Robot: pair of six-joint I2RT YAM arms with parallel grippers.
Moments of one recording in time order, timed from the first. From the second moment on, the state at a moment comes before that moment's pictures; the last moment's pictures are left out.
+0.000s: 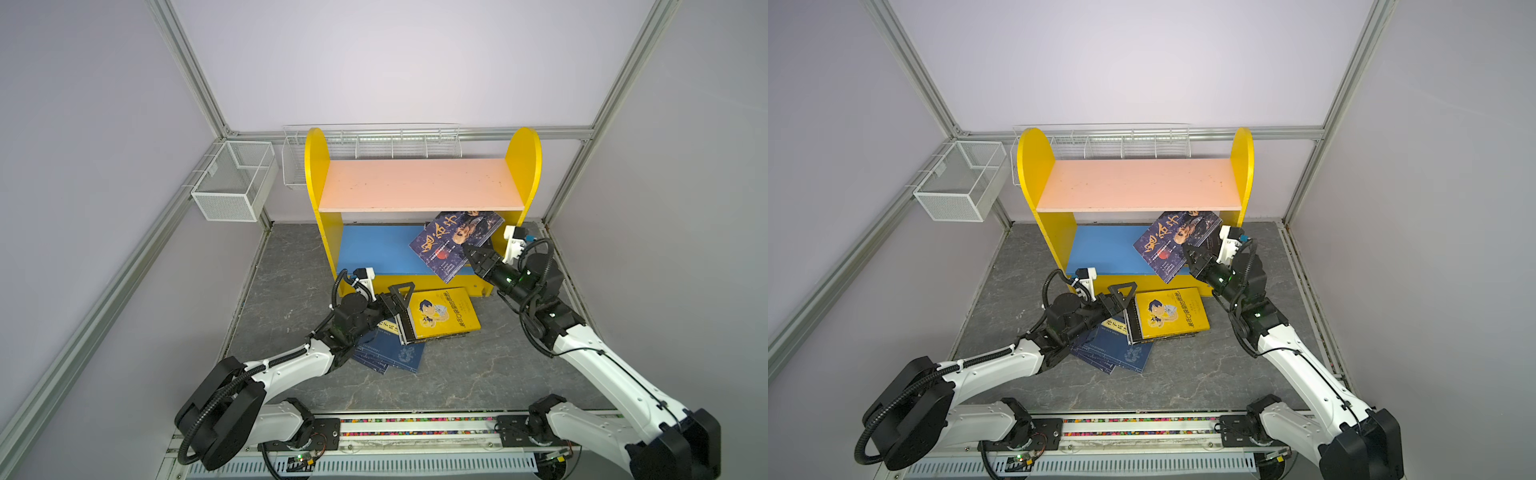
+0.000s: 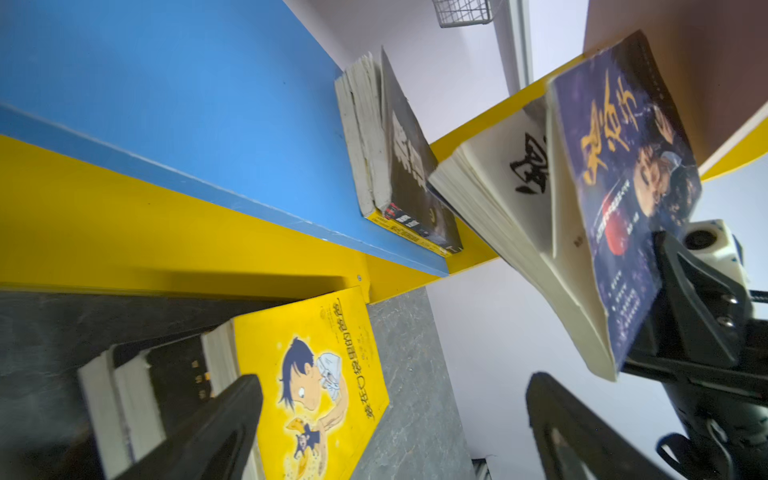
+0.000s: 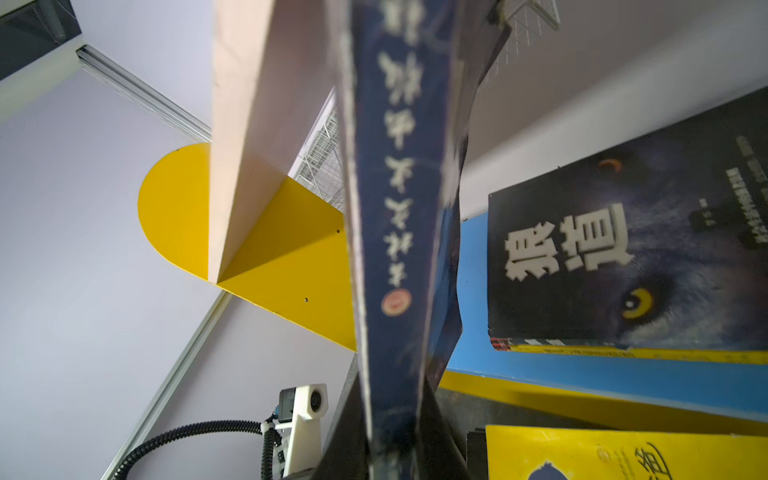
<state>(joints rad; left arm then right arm) -0.74 1.28 0.51 0.65 0.13 -1.01 0.42 1.07 0.84 0.18 -0.24 0.89</state>
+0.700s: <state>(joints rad) -0.74 1.61 0.71 1.08 0.44 -1.17 0.46 1.16 0.86 0.28 -0.24 0.94</state>
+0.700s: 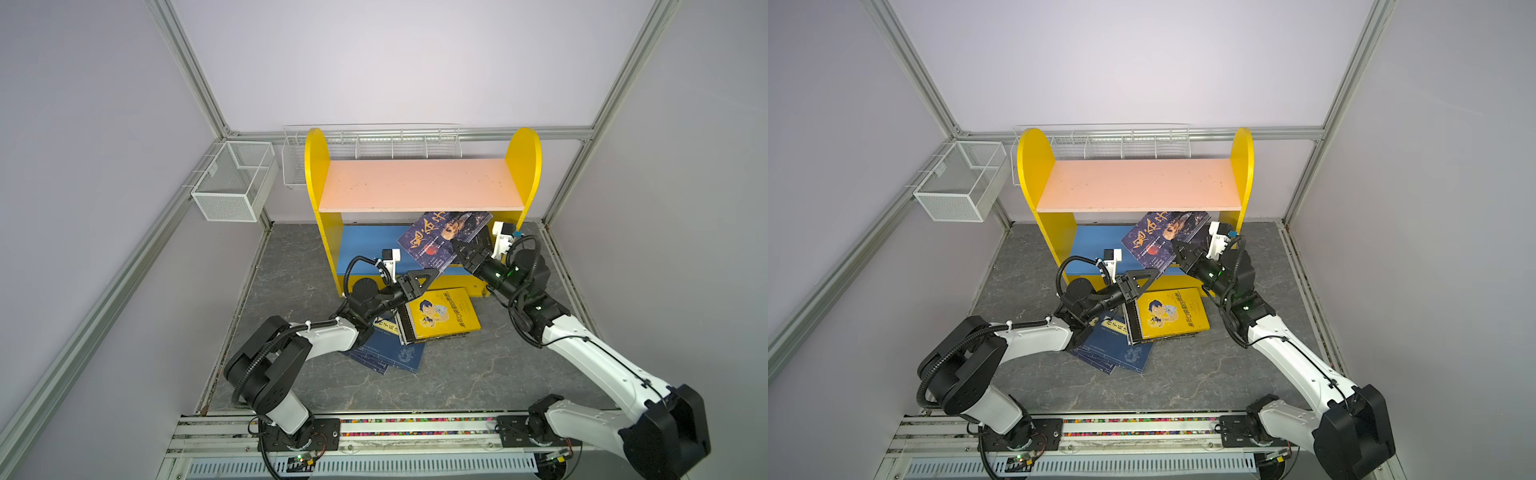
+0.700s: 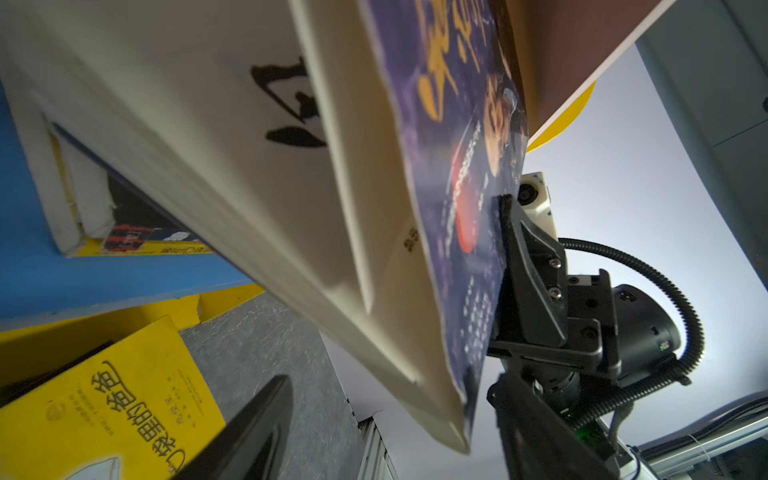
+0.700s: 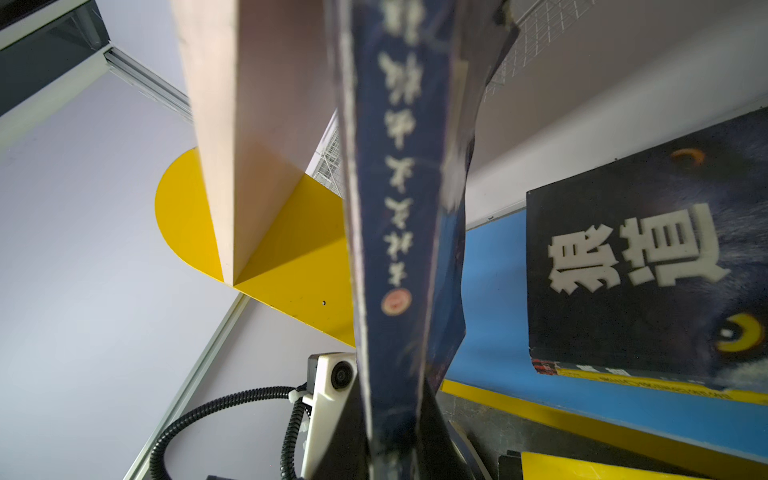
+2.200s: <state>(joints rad) -0.69 1.48 0.99 0.17 0.33 -0.75 0.48 0.78 0.65 -0.15 0.09 0.84</state>
